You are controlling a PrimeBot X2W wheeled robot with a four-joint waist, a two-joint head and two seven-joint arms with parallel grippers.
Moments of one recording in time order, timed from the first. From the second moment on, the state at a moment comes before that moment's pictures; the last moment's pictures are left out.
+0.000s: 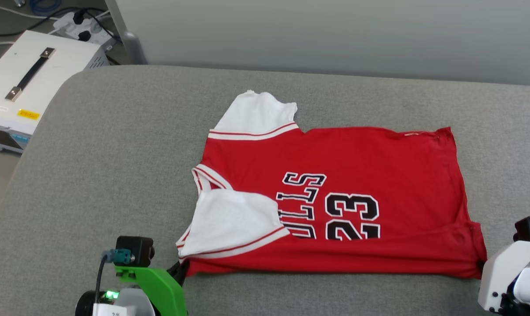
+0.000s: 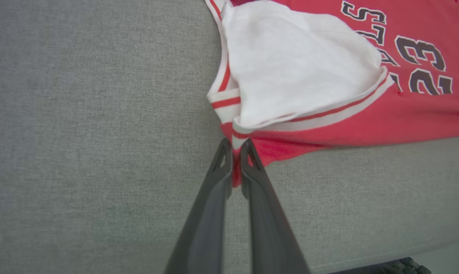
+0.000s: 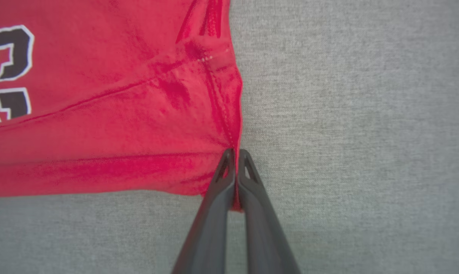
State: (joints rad) left arm -0.11 0.56 -0.62 0.03 -0.86 0.26 0.21; right arm -0.07 -0.17 -0.21 0.20 0.25 0.13 0.63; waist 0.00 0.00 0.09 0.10
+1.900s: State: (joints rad) left arm -0.07 0.37 -0.40 0.00 -0.59 0.09 -0.26; right arm 0.08 -0.20 -0.03 -0.09 0.36 0.13 -0.05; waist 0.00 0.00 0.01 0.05
